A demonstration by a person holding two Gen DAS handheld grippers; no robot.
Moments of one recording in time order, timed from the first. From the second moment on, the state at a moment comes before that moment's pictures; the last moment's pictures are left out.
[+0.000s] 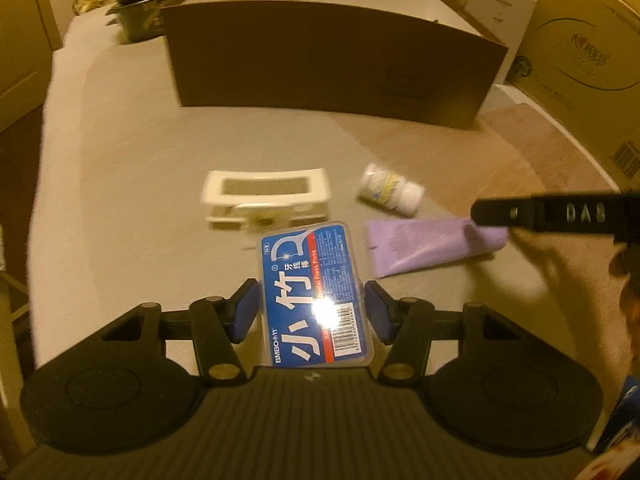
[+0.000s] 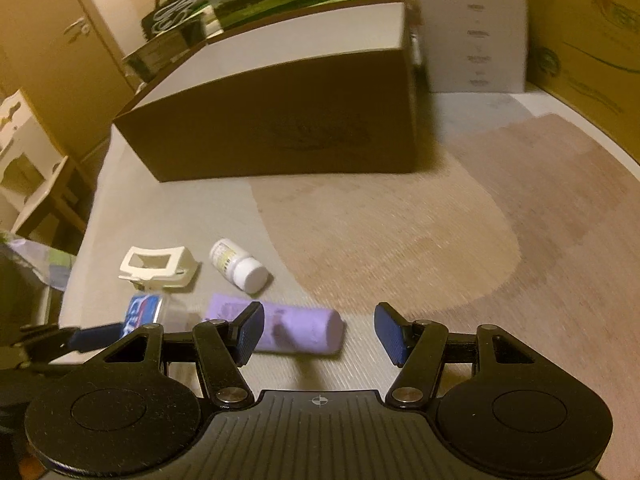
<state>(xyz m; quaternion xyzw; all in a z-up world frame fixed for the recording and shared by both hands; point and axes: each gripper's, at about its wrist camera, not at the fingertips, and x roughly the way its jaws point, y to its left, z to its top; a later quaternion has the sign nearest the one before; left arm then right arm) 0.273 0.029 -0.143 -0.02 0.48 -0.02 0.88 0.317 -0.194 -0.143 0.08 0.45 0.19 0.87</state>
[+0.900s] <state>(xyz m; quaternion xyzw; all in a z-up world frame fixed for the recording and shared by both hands) 0.265 0.067 -0.144 -0.04 0.48 0.01 0.87 0.291 -0.126 -0.169 -0.01 0.47 0.28 0.84</state>
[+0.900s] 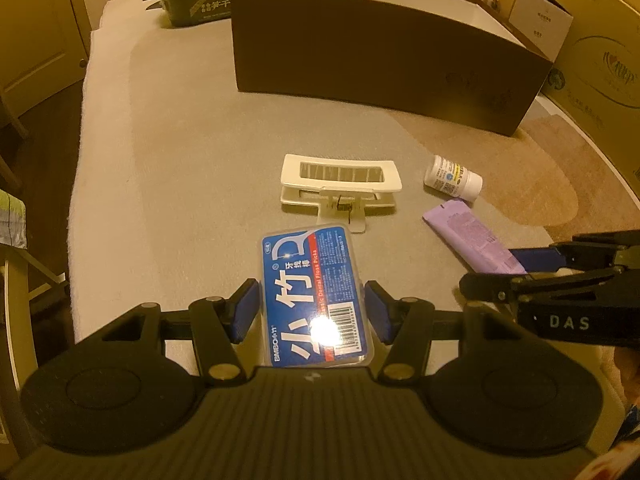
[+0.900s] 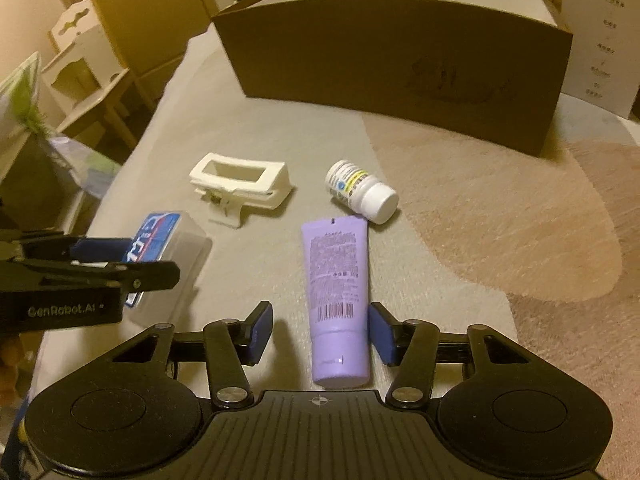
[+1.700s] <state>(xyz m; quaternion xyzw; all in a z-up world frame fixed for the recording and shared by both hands) 0.272 0.059 -0.155 0.00 0.50 0.01 0.87 0.279 -0.112 -0.170 -0.06 0.47 0.25 0.85</state>
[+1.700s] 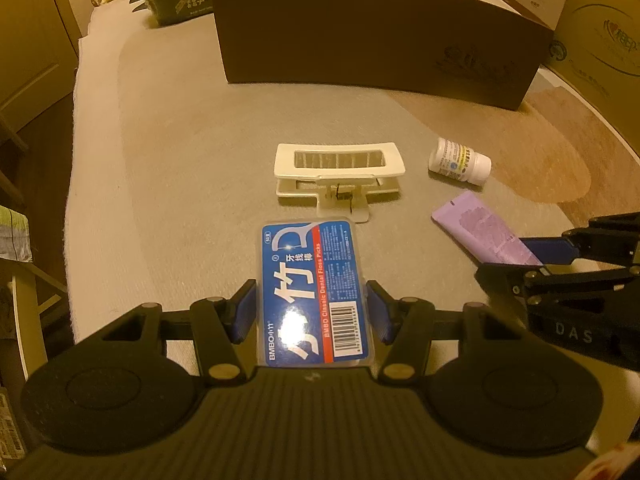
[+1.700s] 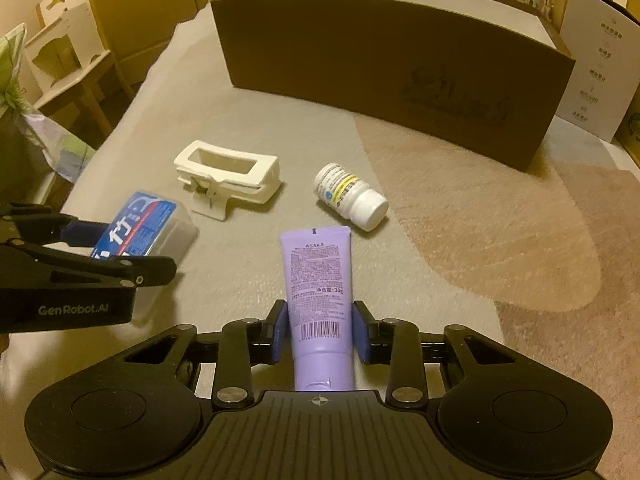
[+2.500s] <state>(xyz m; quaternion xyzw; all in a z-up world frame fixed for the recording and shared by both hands) 0.257 0.060 -0.083 0.00 0.43 -0.01 0.90 0.269 -0.138 -0.113 0.00 0.44 0.25 0.86</state>
